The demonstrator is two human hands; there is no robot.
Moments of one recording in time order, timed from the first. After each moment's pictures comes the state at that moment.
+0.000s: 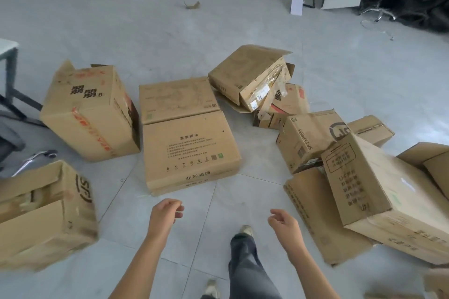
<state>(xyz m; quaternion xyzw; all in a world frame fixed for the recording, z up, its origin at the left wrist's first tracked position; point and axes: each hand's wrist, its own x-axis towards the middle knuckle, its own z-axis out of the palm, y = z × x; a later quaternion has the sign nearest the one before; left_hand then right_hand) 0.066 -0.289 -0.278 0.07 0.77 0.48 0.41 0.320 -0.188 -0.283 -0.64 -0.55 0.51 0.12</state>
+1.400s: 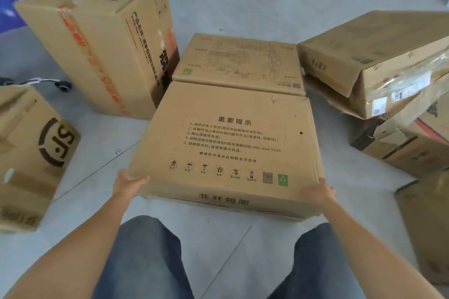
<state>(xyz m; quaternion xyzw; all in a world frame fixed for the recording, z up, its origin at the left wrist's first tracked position) -0.222 -0.114 -0.783 -0.12 0.86 0.45 0.23 0.052 0.246 -0.798 -0.62 -0.68 0.38 -0.10</state>
